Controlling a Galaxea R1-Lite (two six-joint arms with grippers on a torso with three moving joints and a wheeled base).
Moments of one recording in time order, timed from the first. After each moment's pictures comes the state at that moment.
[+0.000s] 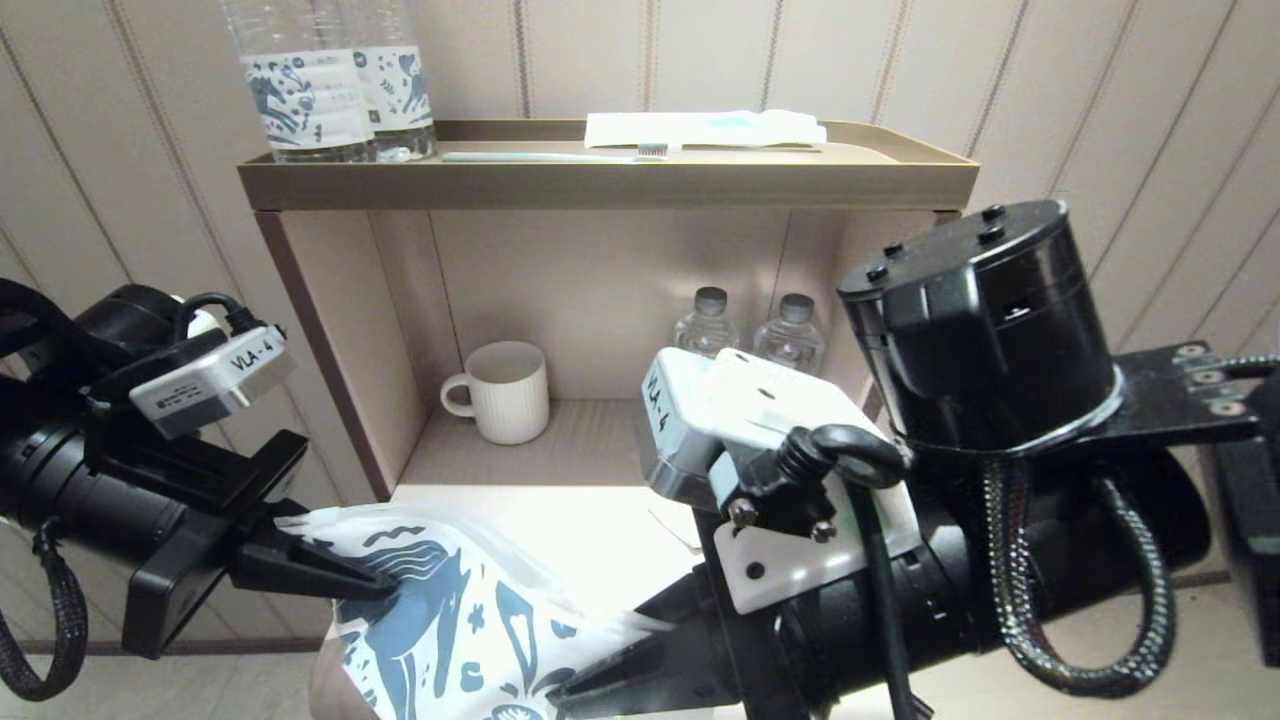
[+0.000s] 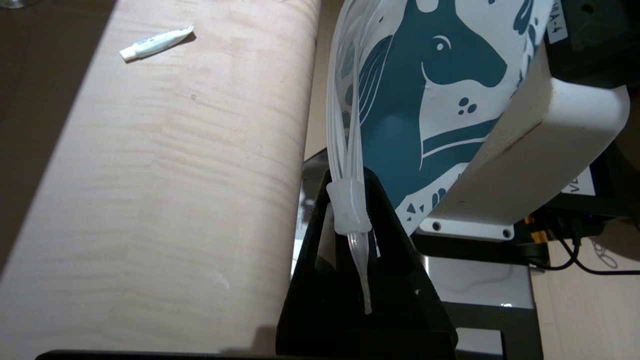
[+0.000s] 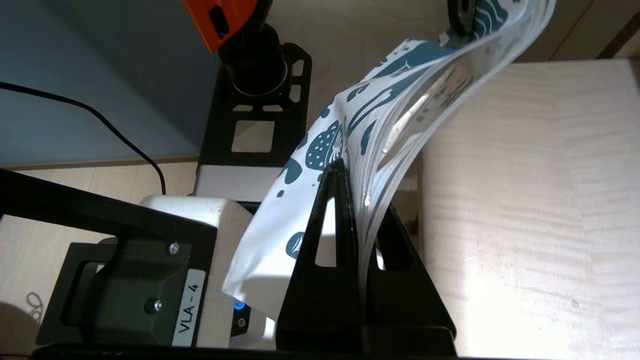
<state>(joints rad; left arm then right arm) -0.16 1.59 -1.23 0.99 -1.03 1.21 0.93 1.60 -1.23 0.10 0.63 -0.27</state>
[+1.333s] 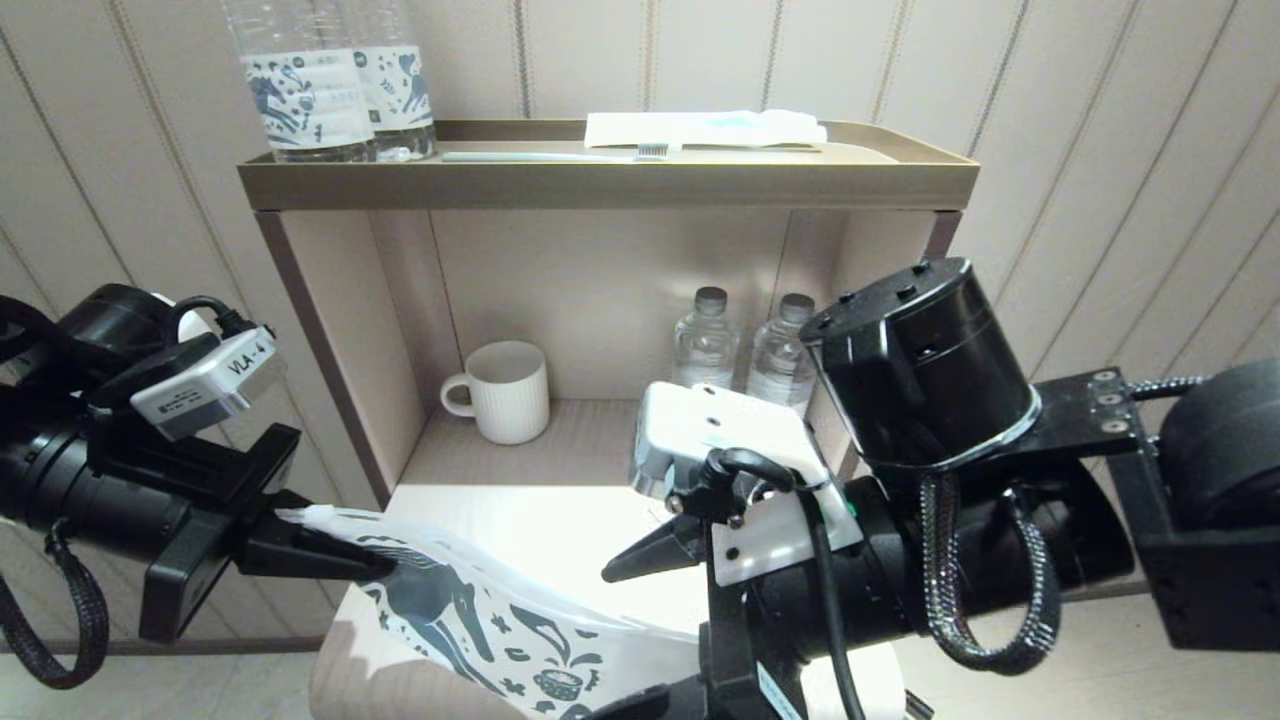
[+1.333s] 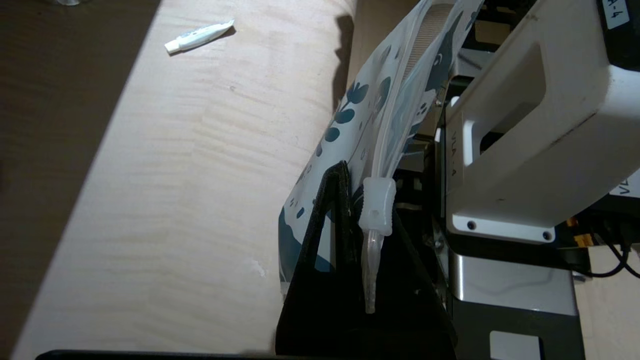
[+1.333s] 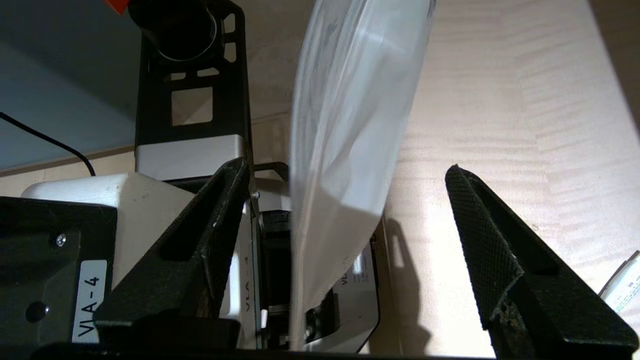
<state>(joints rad) -0.12 1.58 -1.19 0.88 -1.02 1.19 0.88 1.63 -1.19 0.12 0.49 -0.26</state>
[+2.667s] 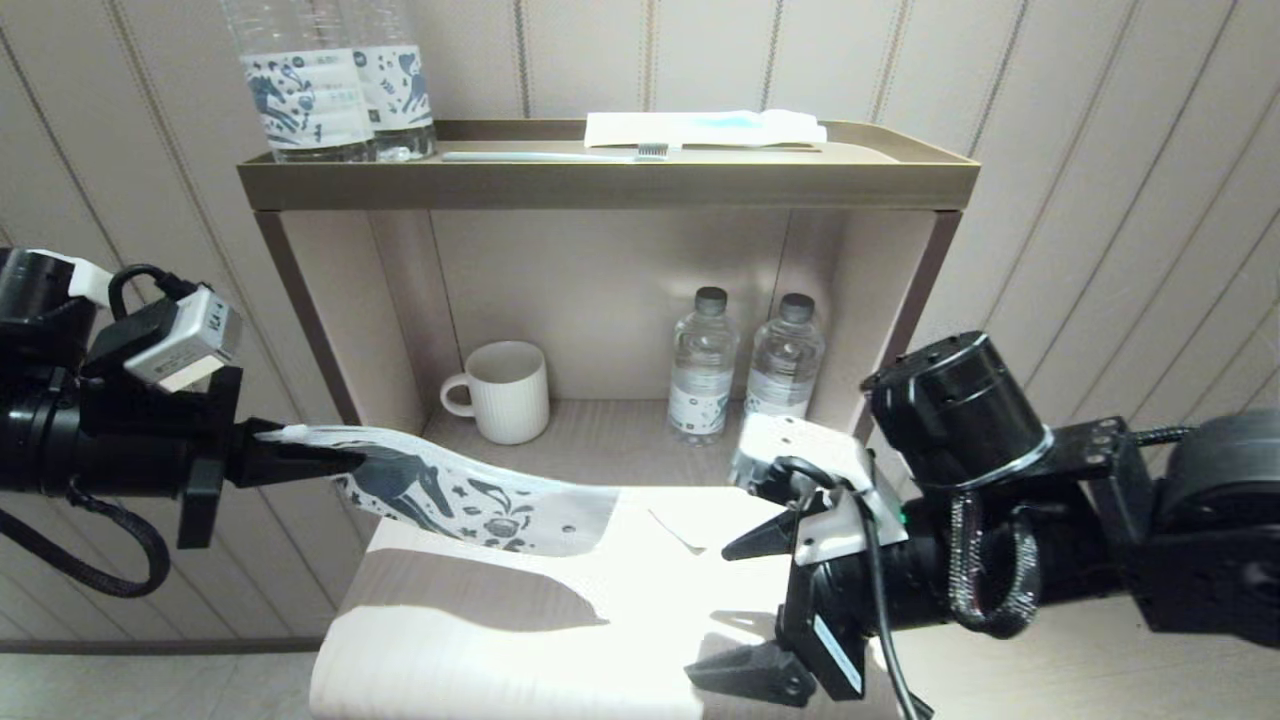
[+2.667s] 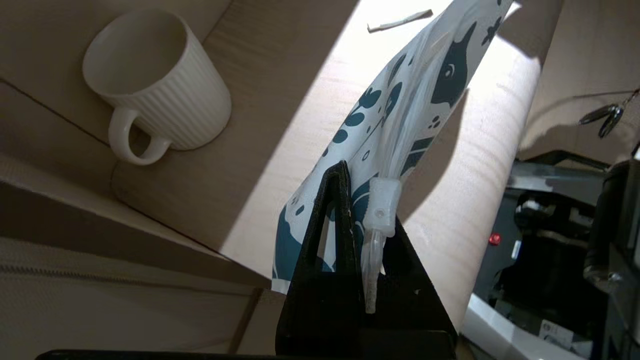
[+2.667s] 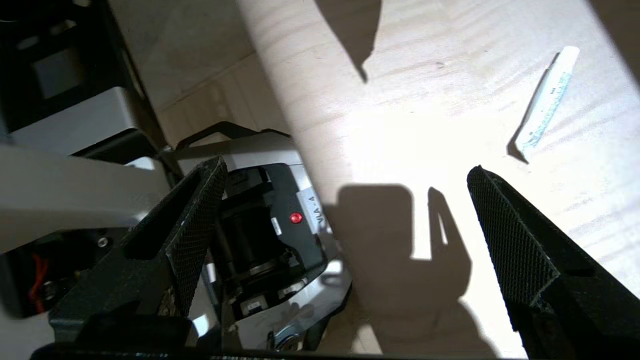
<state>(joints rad) 0.05 1.54 -1.05 0.36 -0.92 0.98 0.69 1.63 -1.00 0.06 0.39 -0.23</state>
